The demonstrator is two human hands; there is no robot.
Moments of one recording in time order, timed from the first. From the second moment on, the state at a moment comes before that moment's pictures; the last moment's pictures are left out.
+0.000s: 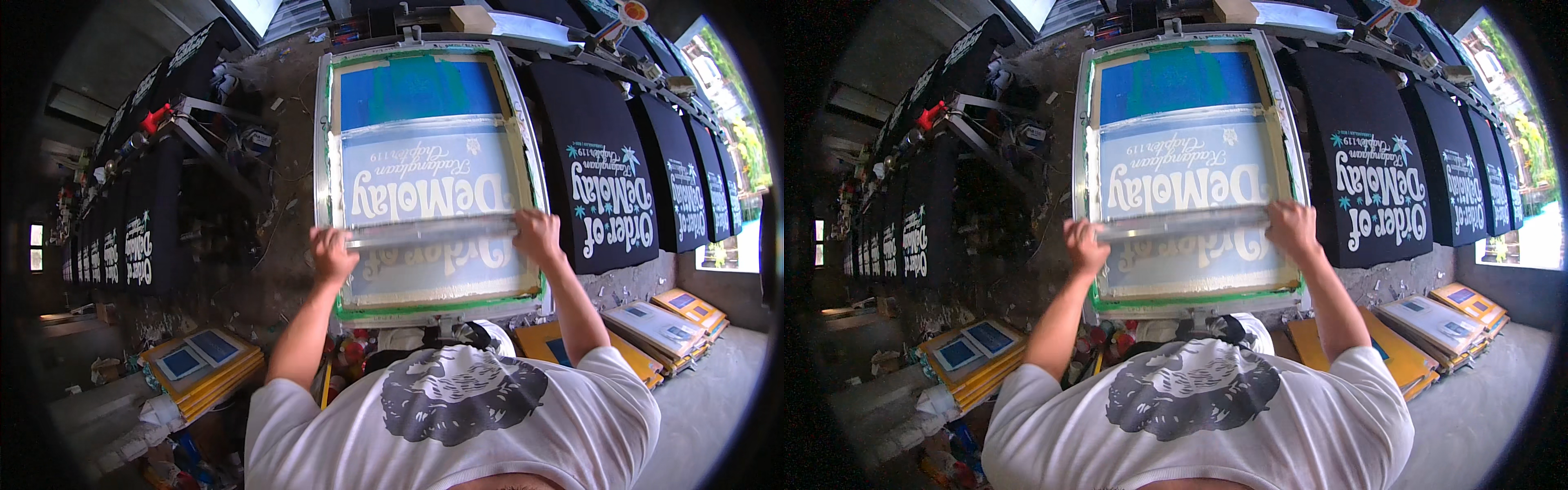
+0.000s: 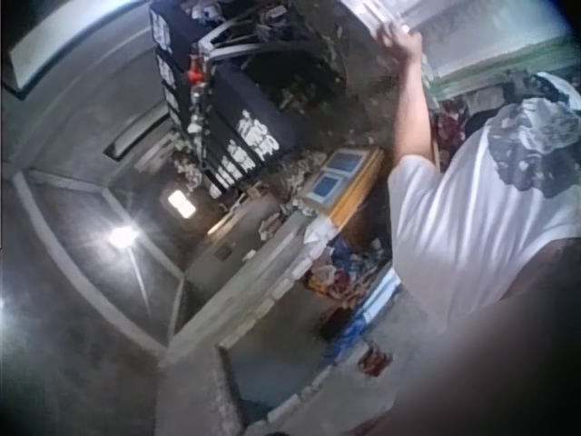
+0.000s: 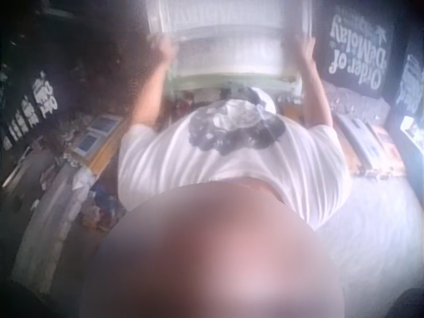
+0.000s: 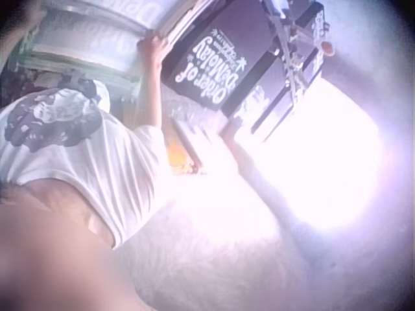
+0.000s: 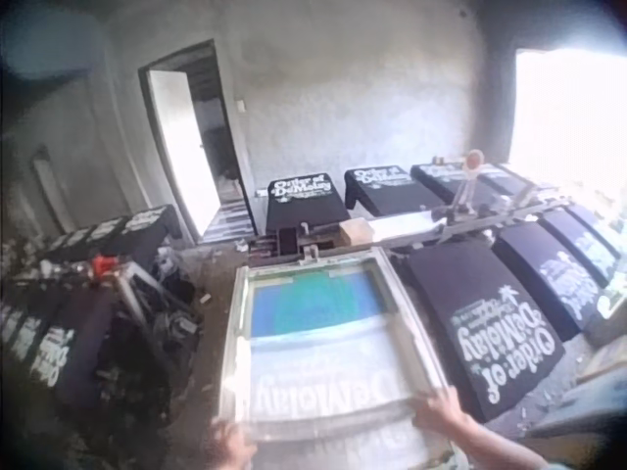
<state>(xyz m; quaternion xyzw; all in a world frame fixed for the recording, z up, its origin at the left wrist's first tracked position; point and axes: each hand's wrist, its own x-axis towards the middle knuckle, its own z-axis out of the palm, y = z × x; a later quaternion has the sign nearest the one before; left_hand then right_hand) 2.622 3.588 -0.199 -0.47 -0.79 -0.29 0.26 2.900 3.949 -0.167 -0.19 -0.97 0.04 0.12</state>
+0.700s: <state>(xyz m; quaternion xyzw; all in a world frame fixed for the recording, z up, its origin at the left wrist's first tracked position) 2.768 3.492 -0.183 -0.45 -0.81 -0.31 0.19 3.026 3.857 -0.169 -0.14 -0.97 0.10 0.20</state>
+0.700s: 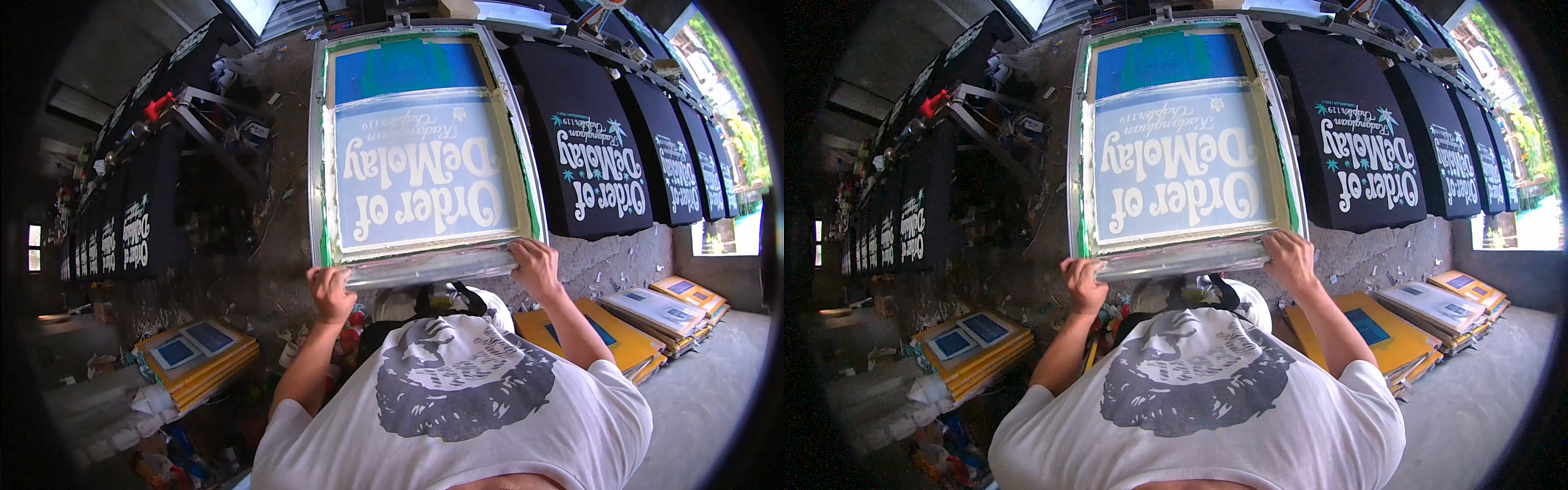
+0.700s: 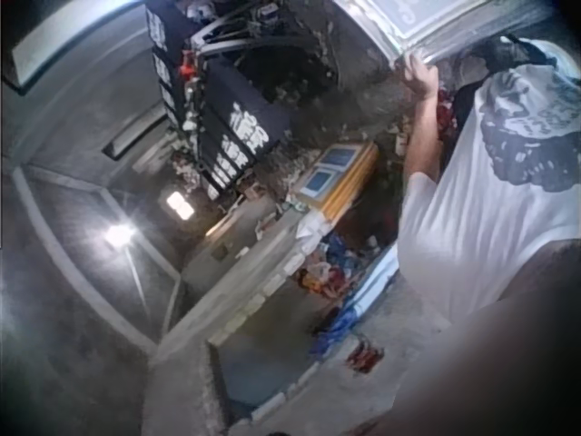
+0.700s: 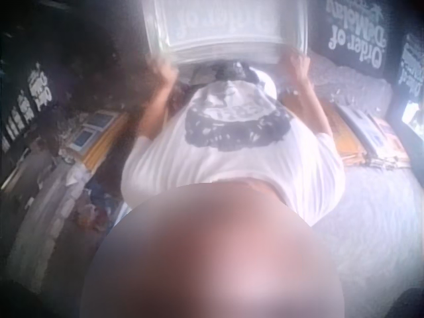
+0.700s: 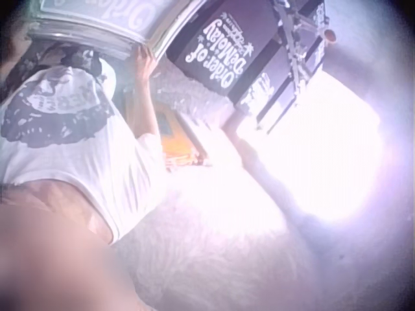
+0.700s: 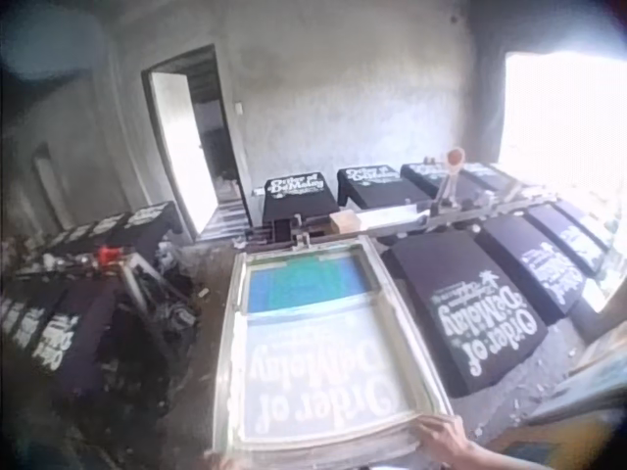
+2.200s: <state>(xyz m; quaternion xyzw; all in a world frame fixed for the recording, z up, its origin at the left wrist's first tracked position) 2.649 3.566 -0.195 -0.47 -0.80 -0.28 0.24 2.924 3.930 -0.156 -0.19 -0.98 0.05 0.10</state>
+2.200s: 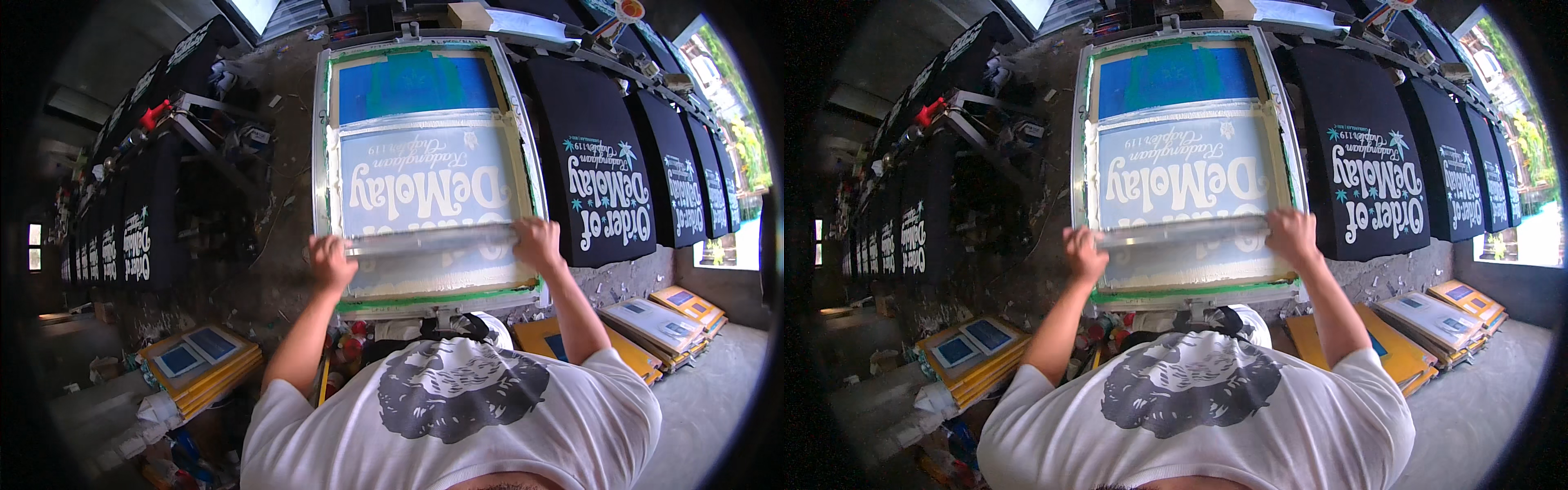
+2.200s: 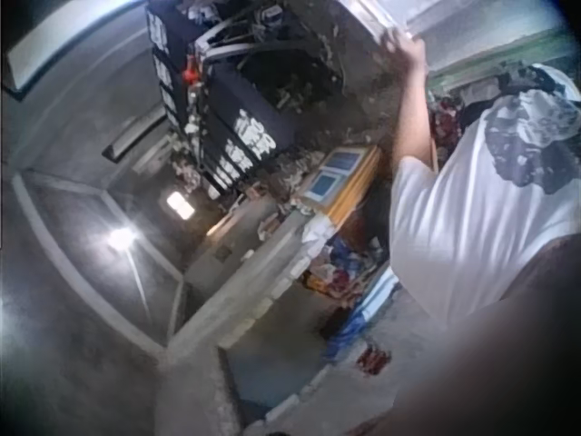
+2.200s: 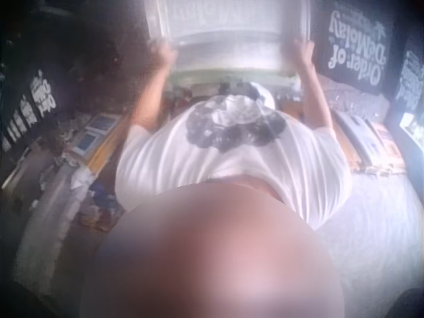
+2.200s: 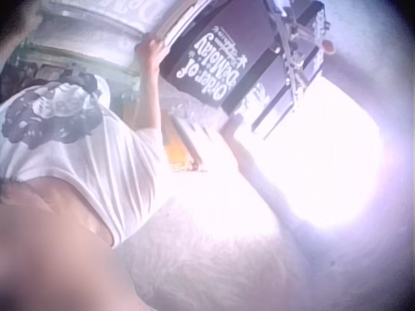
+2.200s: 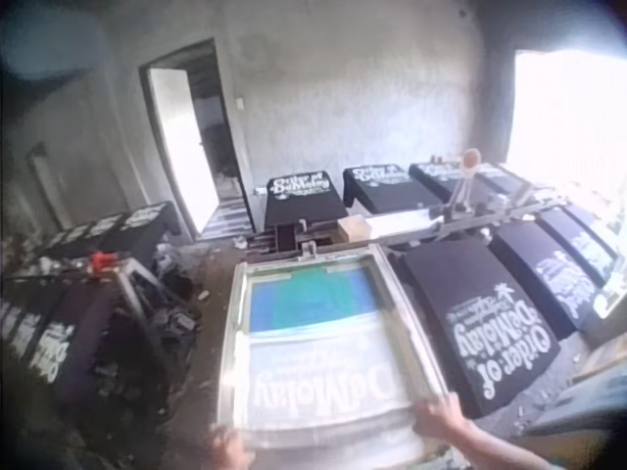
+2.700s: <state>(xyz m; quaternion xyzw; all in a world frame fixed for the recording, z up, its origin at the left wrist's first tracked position) 2.767 3.460 -0.191 -0.48 -0.80 -0.35 0.13 3.043 3.846 -0.161 -0.13 -0.96 0.18 0.18</state>
